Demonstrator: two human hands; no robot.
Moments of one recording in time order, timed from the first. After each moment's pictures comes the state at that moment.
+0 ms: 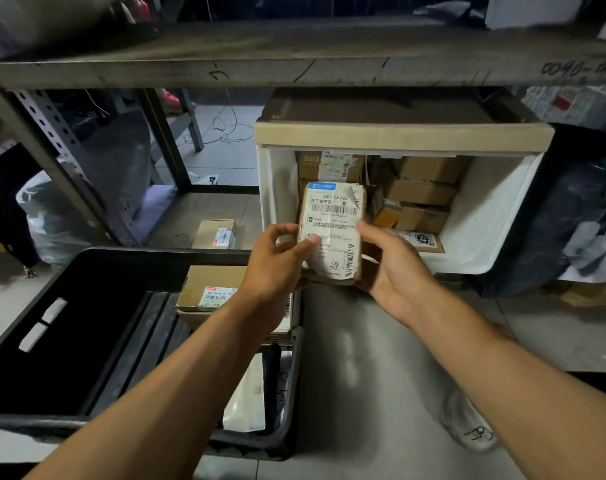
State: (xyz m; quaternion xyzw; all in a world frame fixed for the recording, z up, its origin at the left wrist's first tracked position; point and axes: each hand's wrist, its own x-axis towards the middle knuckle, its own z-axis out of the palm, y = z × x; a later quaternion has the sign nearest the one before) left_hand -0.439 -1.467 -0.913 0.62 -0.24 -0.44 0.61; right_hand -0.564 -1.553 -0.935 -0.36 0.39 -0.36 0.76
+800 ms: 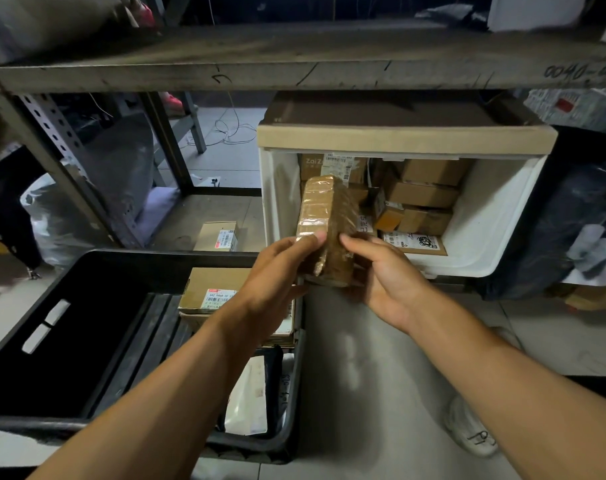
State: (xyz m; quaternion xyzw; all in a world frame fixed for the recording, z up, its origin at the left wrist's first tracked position) left_hand -0.432 -1.460 -0.917 0.57 -0.29 -0.51 0.58; right_hand -0.560 -1.548 -0.938 -0.40 0.38 -0.30 0.78
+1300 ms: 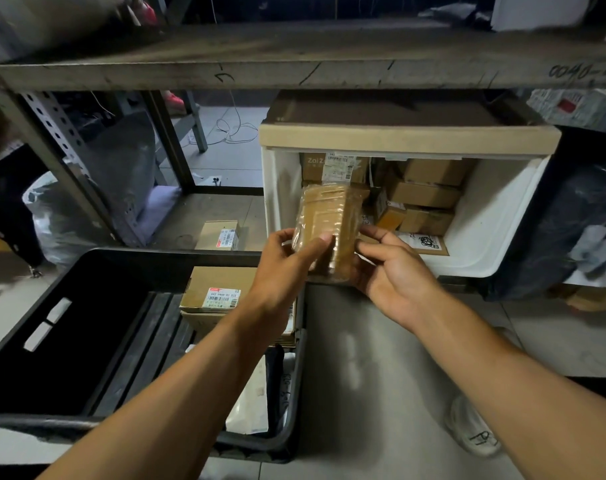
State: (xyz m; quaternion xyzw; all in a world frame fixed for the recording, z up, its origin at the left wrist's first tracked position) left_hand -0.436 -1.466 -0.926 0.61 -0.28 -0.44 0.60; right_hand -0.564 -1.551 -0.934 -0.32 0.35 -0.36 0.80
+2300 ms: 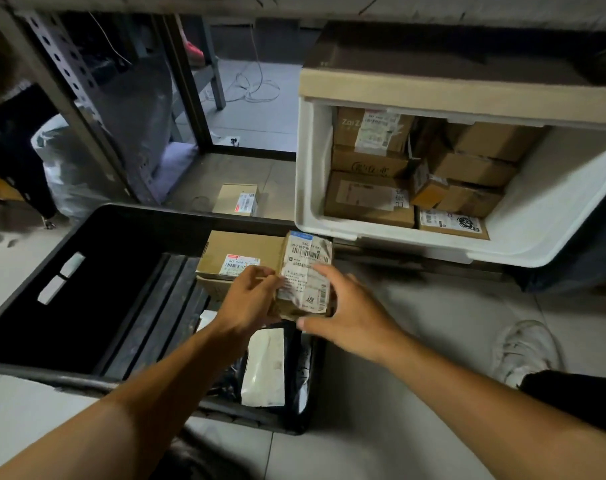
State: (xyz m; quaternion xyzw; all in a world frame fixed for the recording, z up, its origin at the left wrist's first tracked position) left_hand -0.361 -1.415 -1.025 0.71 -0.17 -0.45 0.52; right_hand -0.514 -1.494 -1.020 -0.78 0.41 -0.07 0.46
